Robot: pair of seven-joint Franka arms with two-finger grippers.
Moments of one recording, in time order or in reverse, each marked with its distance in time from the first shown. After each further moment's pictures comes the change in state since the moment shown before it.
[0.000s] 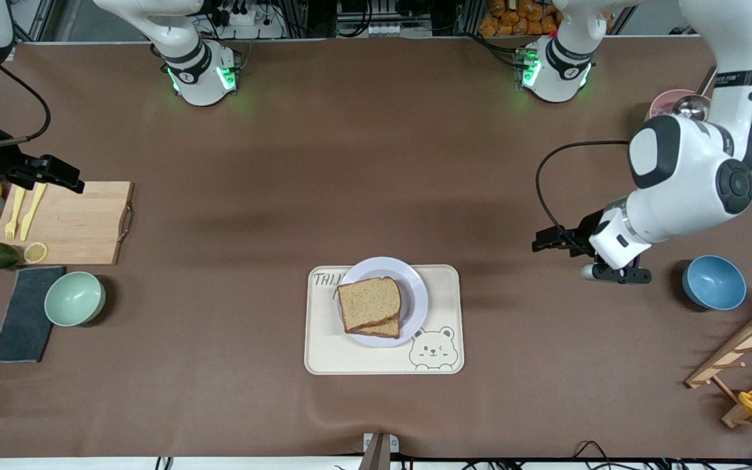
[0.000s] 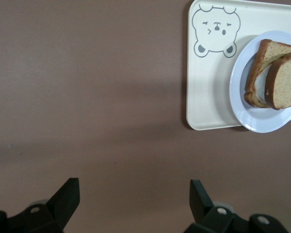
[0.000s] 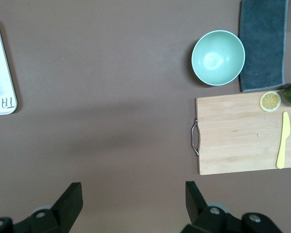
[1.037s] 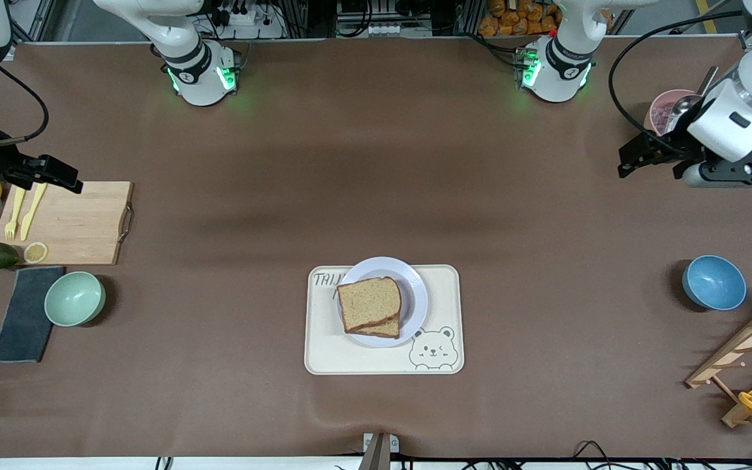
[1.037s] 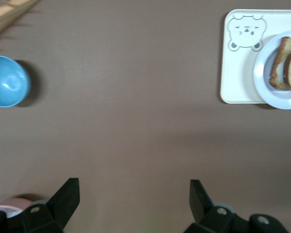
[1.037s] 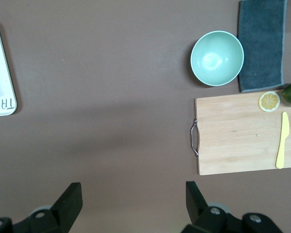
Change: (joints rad) left arm -0.171 -0.285 0.233 0.179 0.204 -0.451 -0.079; right arm 0.000 0.000 -0.003 0.002 0.000 0.000 0.000
